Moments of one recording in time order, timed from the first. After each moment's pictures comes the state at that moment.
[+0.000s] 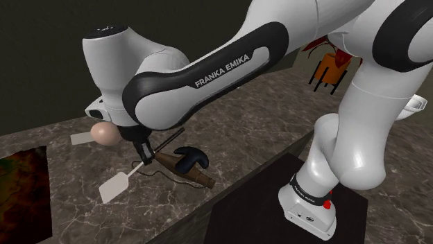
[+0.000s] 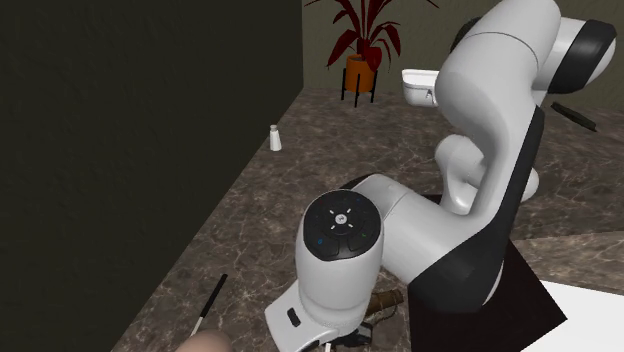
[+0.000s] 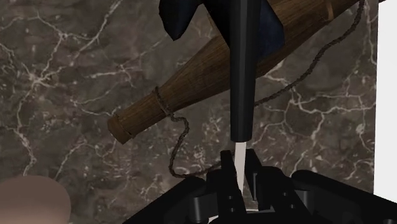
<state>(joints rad) 0.56 0.15 0.21 -1.98 -0.08 2.07 -0.54</state>
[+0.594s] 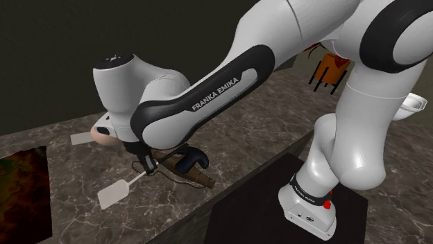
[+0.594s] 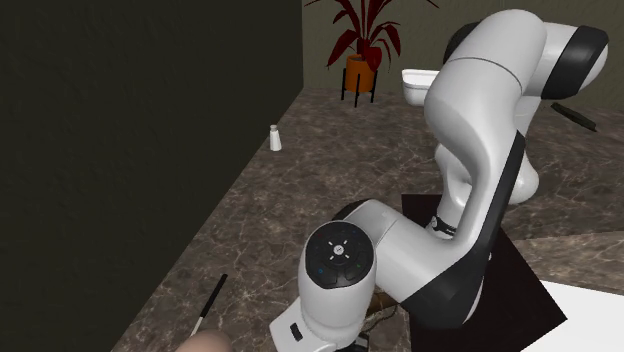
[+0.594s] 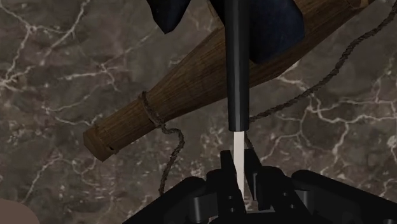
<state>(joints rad) 0.56 0.20 0.20 -2.04 -0.09 2.18 -0.53</state>
